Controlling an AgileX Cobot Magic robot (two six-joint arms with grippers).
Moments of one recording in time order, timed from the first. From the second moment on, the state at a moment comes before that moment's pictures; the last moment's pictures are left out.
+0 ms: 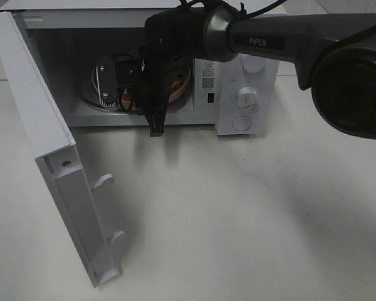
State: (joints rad) left arm 0.01 0.00 -0.50 -0.06 1.04 0.05; right arm 0.66 2.44 -2.06 -0.07 0.65 -1.11
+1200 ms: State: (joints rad) left arm 0.01 0.00 -0.50 -0.06 1.04 0.05; right arm 0.66 2.19 -1.73 -0.01 0.61 -1.35
